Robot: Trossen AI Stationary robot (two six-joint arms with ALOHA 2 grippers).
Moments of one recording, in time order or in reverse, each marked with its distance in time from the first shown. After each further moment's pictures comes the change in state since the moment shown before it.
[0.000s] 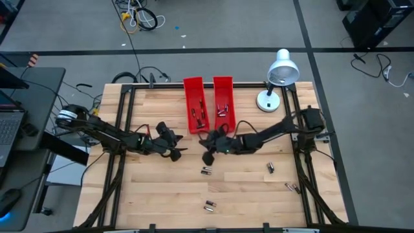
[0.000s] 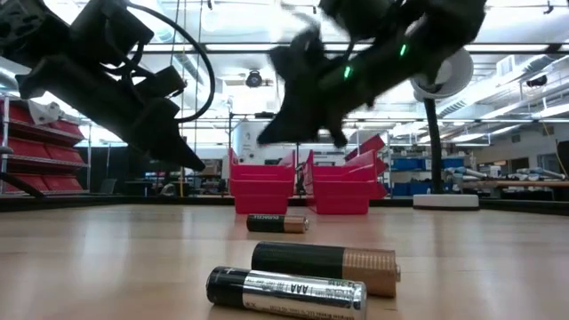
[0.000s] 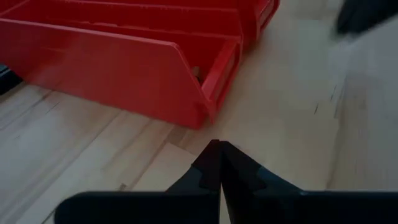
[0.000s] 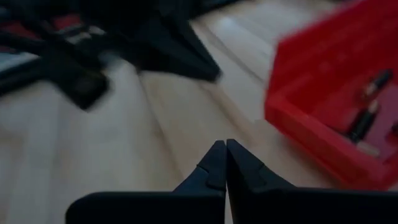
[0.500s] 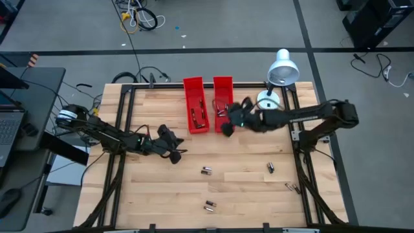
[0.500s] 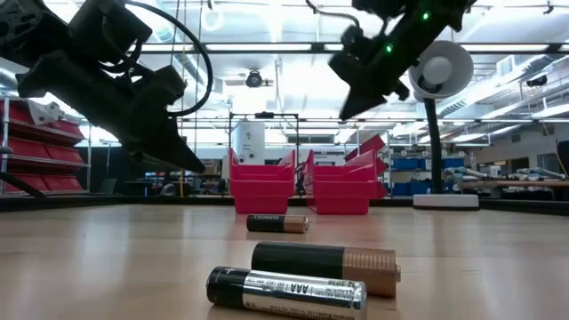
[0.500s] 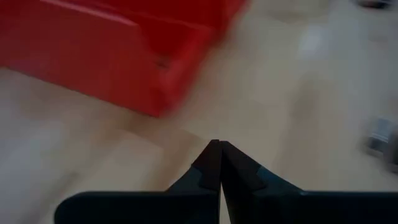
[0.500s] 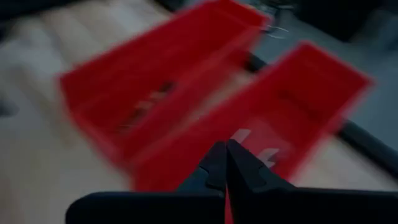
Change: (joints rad) left arm -0.014 0.005 0.000 0.017 0.115 -0.115; right arm -0.219 -0.421 0.000 -0.705 0.186 -0.054
